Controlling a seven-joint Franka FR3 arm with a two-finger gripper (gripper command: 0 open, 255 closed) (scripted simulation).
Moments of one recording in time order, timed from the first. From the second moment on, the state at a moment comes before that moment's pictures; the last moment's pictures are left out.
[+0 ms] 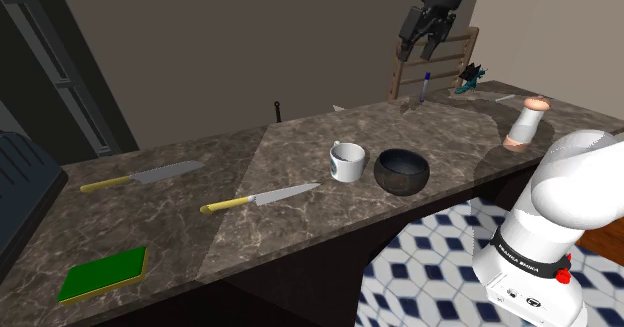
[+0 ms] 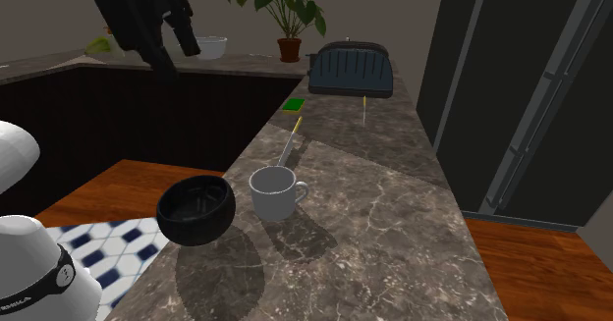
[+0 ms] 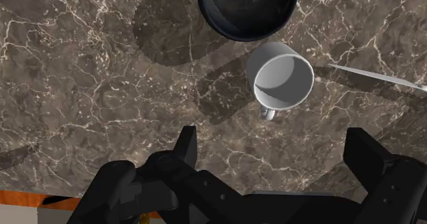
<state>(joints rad) 0.00 -0.80 -0.04 -2.31 0.10 1.71 0.06</state>
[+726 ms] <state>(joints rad) 0.01 -0.67 0.03 -2.50 0.11 1.99 0.11</state>
